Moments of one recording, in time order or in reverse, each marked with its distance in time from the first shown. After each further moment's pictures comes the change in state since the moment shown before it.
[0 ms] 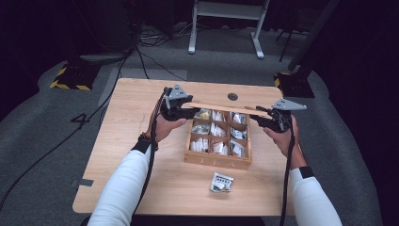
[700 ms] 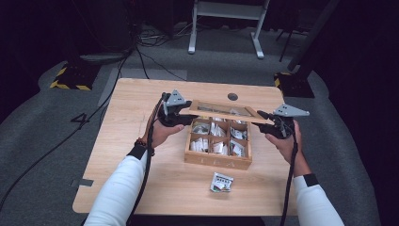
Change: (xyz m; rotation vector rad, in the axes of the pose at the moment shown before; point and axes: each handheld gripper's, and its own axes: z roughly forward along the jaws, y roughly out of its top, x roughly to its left) left arm -0.010 -0.011 -0.013 0.012 -0.024 0.026; right arm 0.017 -0.004 -0.019 0.001 0.000 -0.038
